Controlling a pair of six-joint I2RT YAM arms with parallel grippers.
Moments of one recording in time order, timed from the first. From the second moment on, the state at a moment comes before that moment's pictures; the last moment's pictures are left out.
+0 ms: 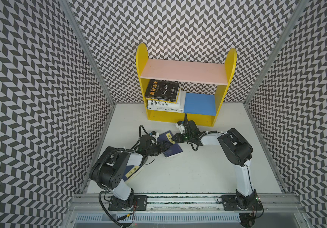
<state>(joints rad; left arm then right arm) -0.35 1.61 0.46 0.61 0.63 -0.84 0.60 2.13 1.22 0.17 -0.49 0.44</state>
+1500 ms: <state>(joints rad) -0.24 0.92 0.70 0.10 0.46 -0.68 0.57 1.44 0.69 0.64 -0.85 0.68</state>
